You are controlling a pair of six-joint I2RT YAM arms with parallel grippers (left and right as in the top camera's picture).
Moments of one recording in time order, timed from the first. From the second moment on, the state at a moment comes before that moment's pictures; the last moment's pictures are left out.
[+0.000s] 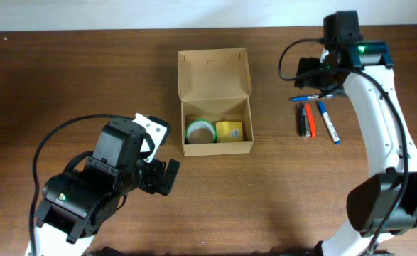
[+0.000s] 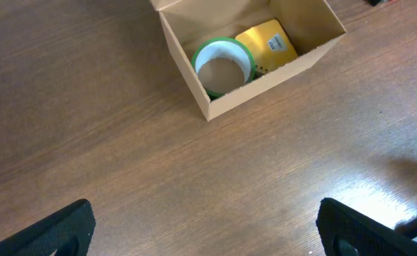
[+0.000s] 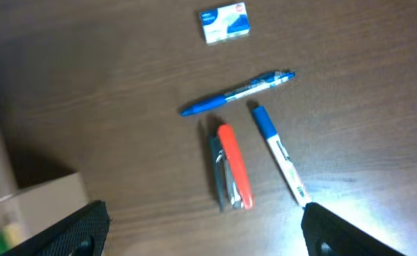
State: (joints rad) left arm -0.46 1.03 1.24 -1.16 0.00 -0.02; right arm 0.03 1.84 1.75 -1.09 0.11 0.25
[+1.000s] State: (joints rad) left arm -0.46 1.03 1.24 -1.16 0.00 -0.02; right arm 0.01 1.94 1.19 -0.45 0.13 0.12
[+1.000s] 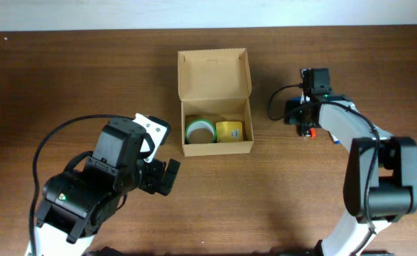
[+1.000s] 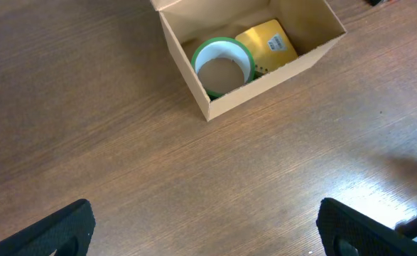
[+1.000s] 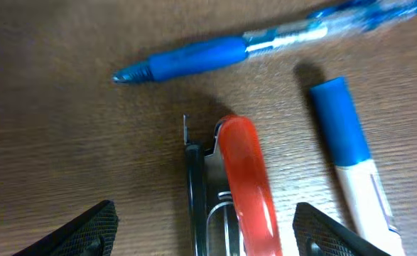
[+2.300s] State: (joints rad) left arm -0.46 1.03 1.24 -1.16 0.00 -0.02; right arm -0.03 1.96 1.19 -0.45 0.07 0.10
